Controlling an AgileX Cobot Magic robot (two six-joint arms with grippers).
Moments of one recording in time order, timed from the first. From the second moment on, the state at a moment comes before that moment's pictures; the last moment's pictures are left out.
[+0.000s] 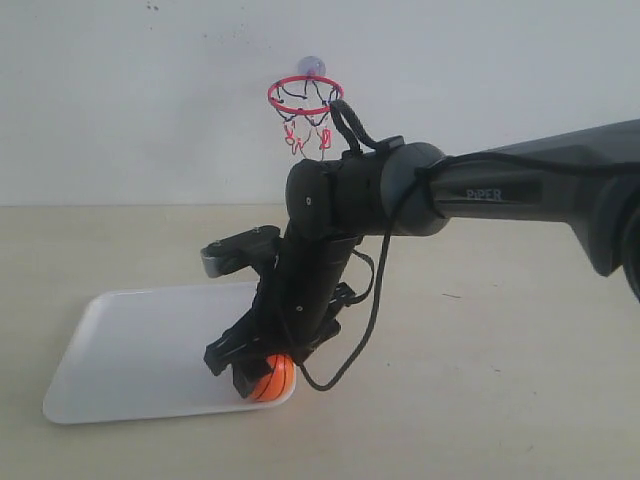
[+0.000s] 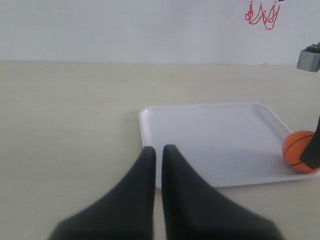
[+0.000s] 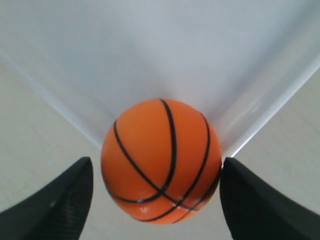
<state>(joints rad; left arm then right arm) -0.06 0.00 0.00 -0.08 0.31 0.01 0.73 2.19 -1.64 0.27 0.84 -0.21</state>
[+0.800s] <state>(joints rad) -0.06 0.00 0.00 -0.08 0.31 0.01 0.73 2.20 -1.64 0.28 0.79 -0.18</state>
